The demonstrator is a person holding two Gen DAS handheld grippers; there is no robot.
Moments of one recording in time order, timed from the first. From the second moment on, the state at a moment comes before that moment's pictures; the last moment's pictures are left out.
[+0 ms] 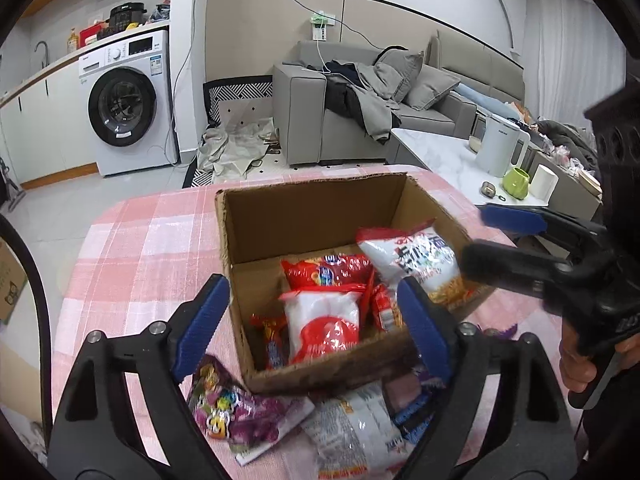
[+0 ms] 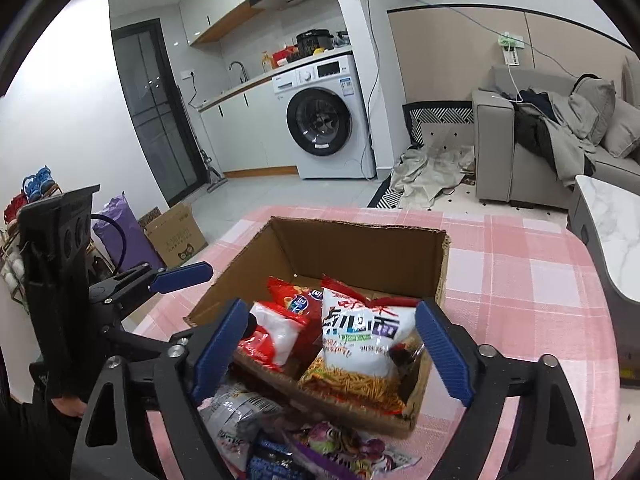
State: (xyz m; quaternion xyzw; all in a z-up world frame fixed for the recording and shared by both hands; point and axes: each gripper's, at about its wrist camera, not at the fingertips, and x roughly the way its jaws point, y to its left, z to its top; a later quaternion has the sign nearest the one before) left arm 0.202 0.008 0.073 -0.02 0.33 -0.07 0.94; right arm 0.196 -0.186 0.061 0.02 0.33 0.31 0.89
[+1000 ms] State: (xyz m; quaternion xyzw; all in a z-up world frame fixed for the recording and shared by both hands) left arm 0.090 0.012 0.044 -0.02 0.34 -0.04 0.94; right arm 0.101 -0.219 0.018 0.02 0.35 0.26 0.90
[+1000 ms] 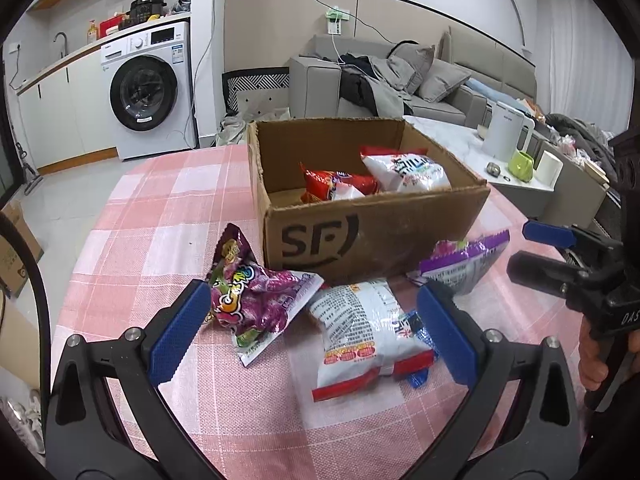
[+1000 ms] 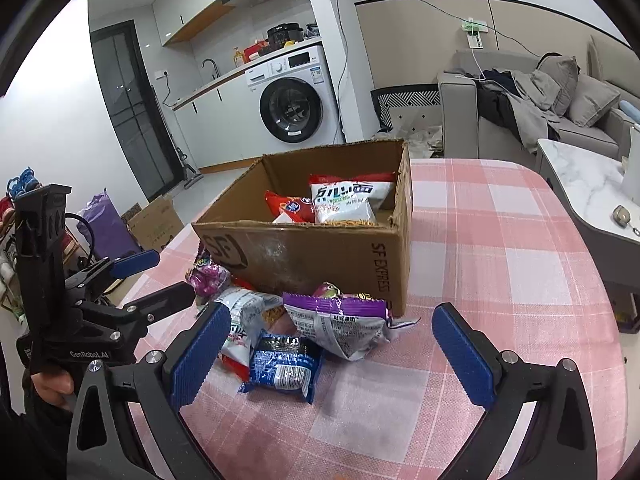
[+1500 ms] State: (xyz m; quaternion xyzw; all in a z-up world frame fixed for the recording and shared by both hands) left arm 0.104 0.008 0.016 -0.03 0.36 -0.04 0.93; right arm 0.120 -0.209 -0.017 0.02 0.40 0.23 0.89
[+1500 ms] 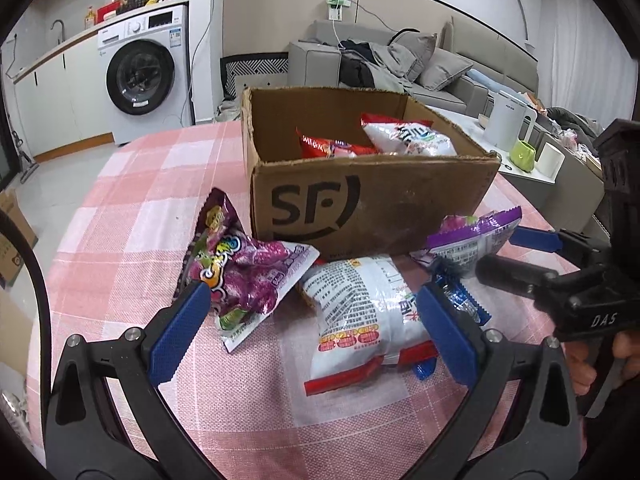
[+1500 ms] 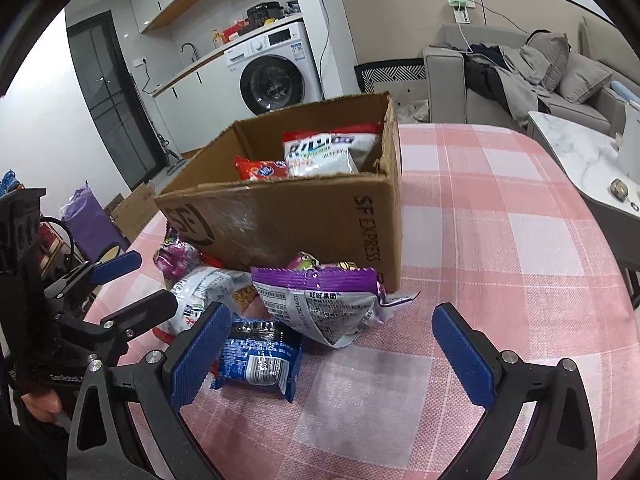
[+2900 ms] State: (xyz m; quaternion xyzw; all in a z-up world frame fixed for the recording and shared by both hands) left arm 0.112 0.004 -0.012 -0.04 0.38 -0.07 0.92; right arm 0.132 -0.200 -0.032 0.01 0.38 0.24 0.90
